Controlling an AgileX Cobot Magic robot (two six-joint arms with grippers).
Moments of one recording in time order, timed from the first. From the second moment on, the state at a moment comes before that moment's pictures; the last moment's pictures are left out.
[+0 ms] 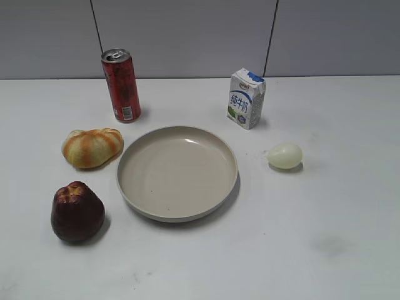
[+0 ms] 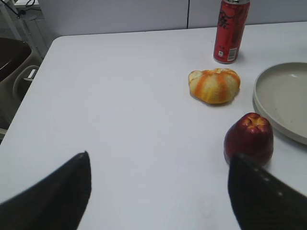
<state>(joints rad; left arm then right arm) -0.07 -0.01 -0.50 -0.02 1.04 0.09 0.08 -0.01 -0.49 0.05 1.05 0.10</state>
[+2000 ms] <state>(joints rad) -0.41 1.57 -0.85 -0.20 0.69 0.26 0.08 -0.01 -0.49 0.05 1.05 0.10</state>
